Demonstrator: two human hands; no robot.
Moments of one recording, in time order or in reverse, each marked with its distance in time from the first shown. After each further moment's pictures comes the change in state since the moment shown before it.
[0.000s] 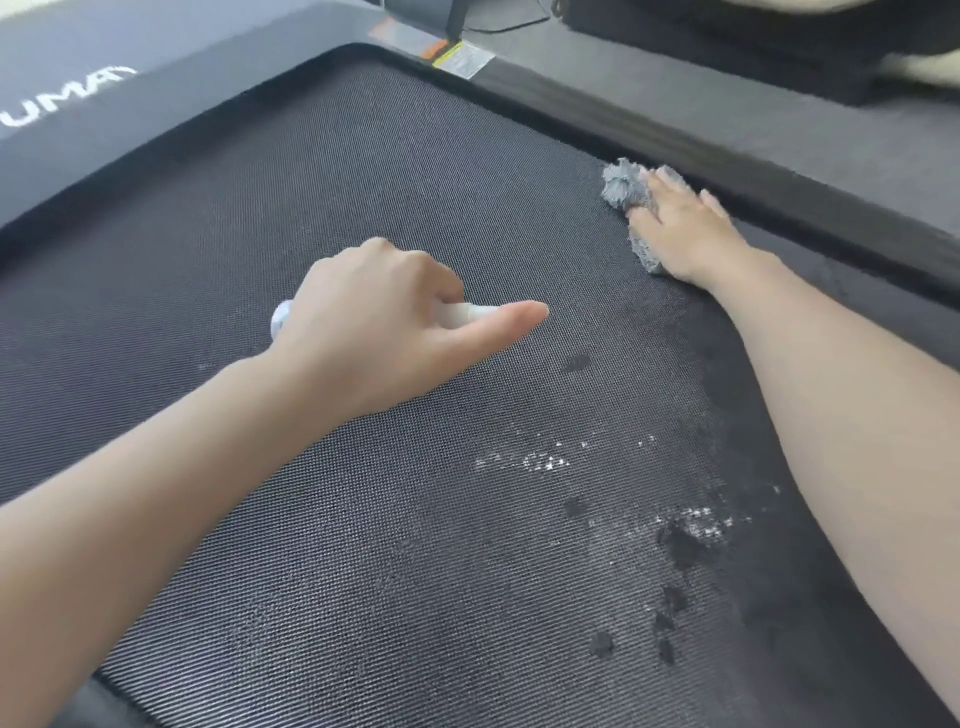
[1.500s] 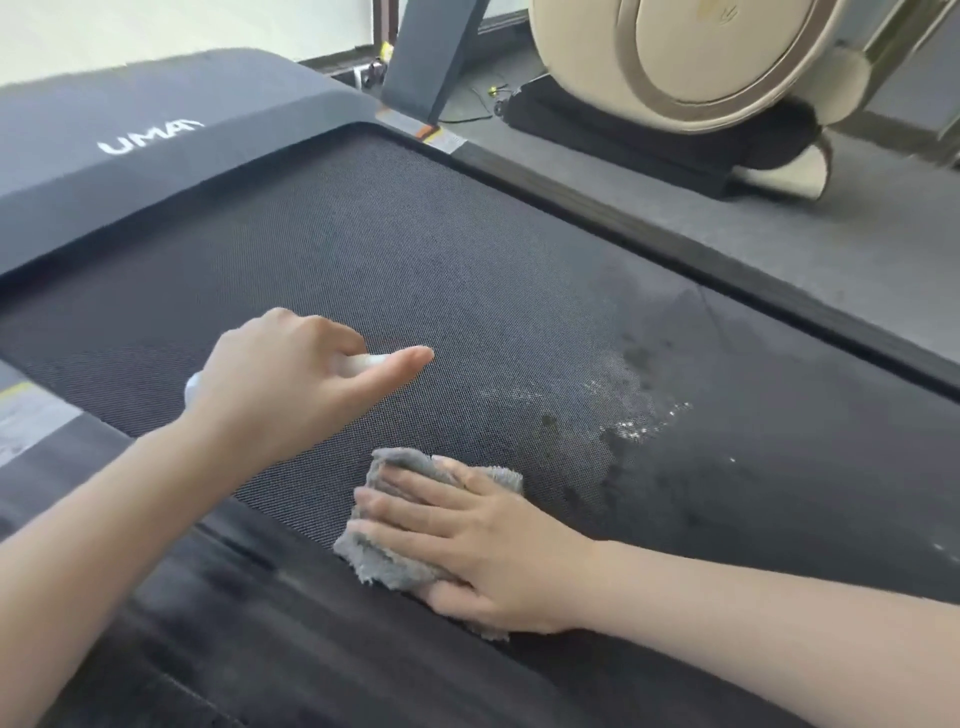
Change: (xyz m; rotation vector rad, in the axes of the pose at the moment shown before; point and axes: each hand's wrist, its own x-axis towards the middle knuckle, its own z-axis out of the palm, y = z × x) left_hand -0.130 -0.038 -0.039 -0.062 0.107 -0.049; right_hand -0.318 -0.173 0.046 -0.035 -0.151 -0.966
